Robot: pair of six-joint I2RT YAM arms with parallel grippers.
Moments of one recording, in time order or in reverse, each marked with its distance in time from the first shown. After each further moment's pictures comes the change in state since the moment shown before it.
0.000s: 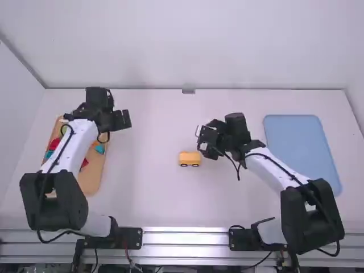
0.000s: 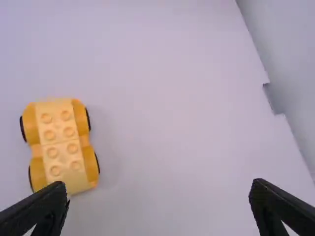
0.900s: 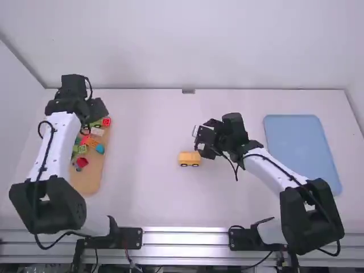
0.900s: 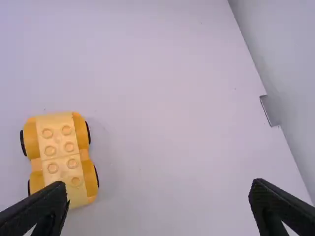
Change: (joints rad) left arm 0.137 -0.005 0.189 -0.185 -0.201 -0.160; right arm 0.020 0.000 0.000 0.024 0.009 0.020
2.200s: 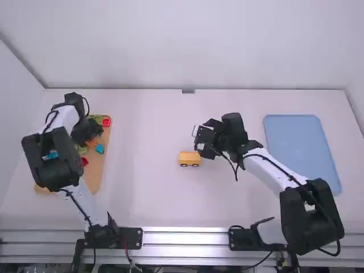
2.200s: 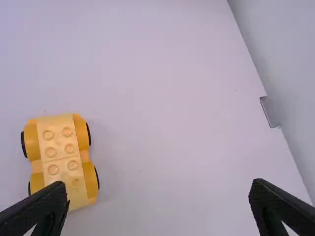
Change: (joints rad) left arm 0.155 0.446 0.053 -0.034 0.143 -0.121; right arm 0.004 0.000 0.000 0.003 0.000 0.002
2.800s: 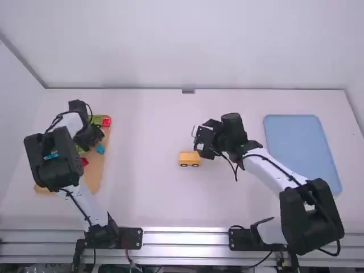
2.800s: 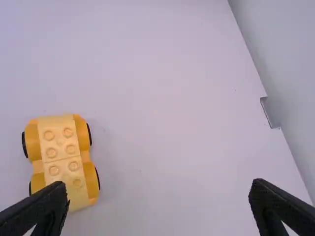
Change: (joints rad) left arm 0.000 0.000 -0.135 0.176 -0.033 -0.053; right arm 0.011 0.000 0.000 0.000 0.000 0.000
